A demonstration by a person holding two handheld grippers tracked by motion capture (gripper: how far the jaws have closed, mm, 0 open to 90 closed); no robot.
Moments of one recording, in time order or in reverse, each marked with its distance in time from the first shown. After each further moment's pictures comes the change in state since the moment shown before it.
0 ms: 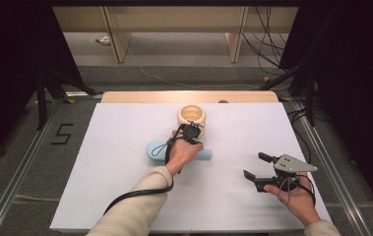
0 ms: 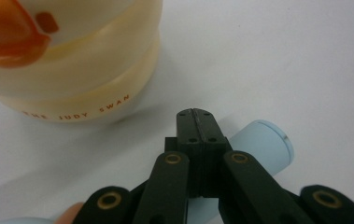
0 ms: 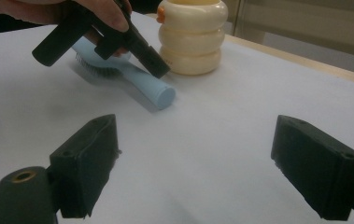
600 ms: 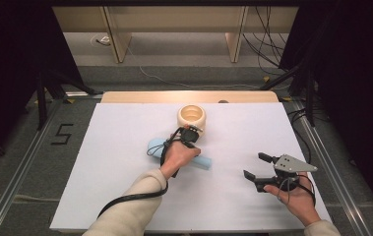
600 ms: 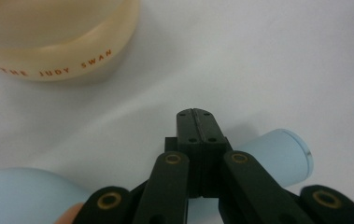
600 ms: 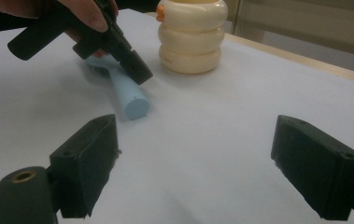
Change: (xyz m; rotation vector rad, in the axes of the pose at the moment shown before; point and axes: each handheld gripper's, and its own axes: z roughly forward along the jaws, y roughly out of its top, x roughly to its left) left arm 0.001 -0.011 -0.011 0.097 -0.054 0.034; right arm 0.000 0.000 0.000 0.004 -0.001 0.000
